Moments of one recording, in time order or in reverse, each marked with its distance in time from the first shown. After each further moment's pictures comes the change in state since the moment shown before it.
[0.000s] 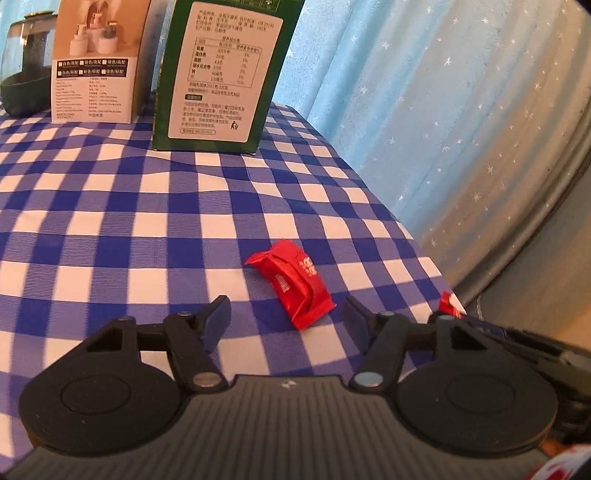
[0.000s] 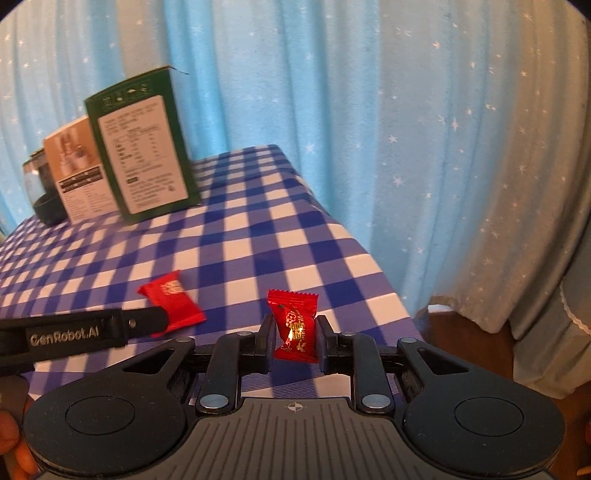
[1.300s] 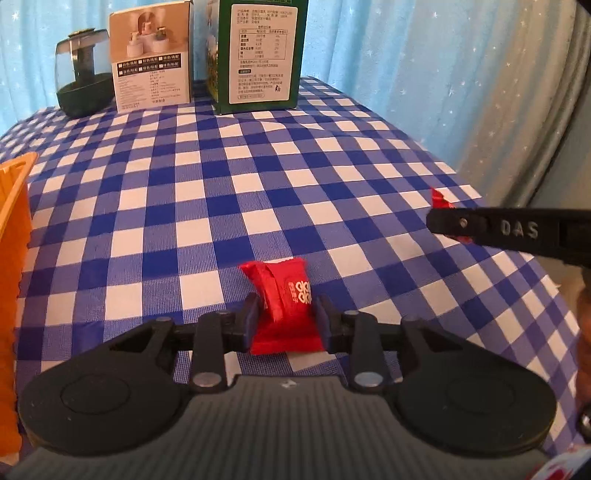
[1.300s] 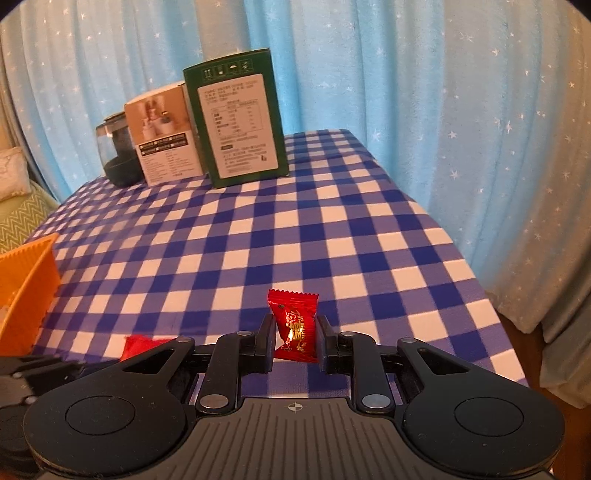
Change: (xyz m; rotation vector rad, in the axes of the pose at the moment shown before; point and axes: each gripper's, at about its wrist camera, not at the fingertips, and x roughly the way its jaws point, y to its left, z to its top) left arm -0.096 0.021 -0.077 0.182 0.066 0.155; right arm -0.049 0.058 -0.025 -0.088 0.067 0.151
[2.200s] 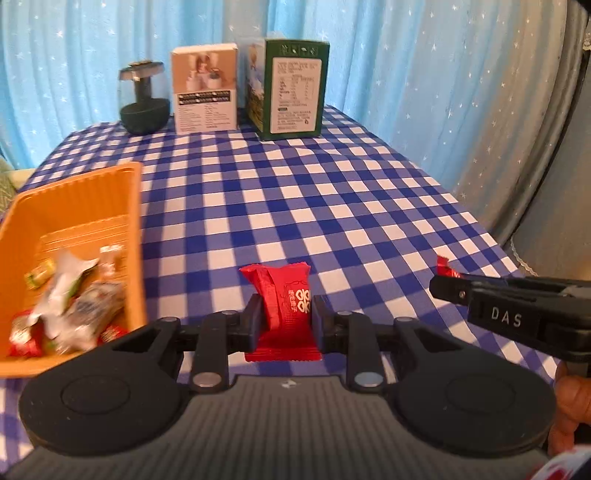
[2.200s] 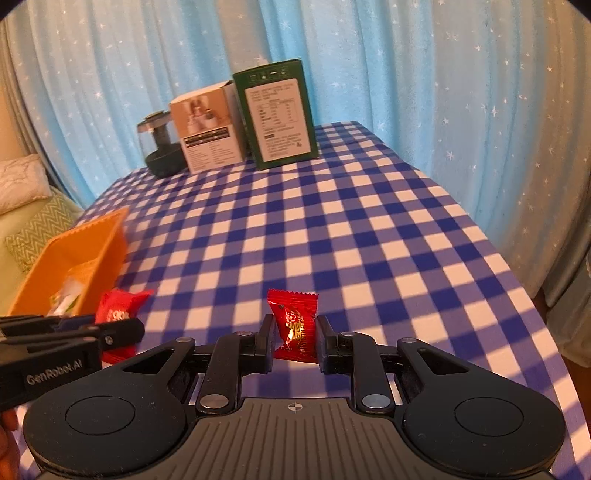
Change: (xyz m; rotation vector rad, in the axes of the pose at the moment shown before) left arm -0.147 0.029 -0.040 -0.027 -0.056 0.044; right arm -0.107 0.064 -0.057 0.058 0.008 0.021
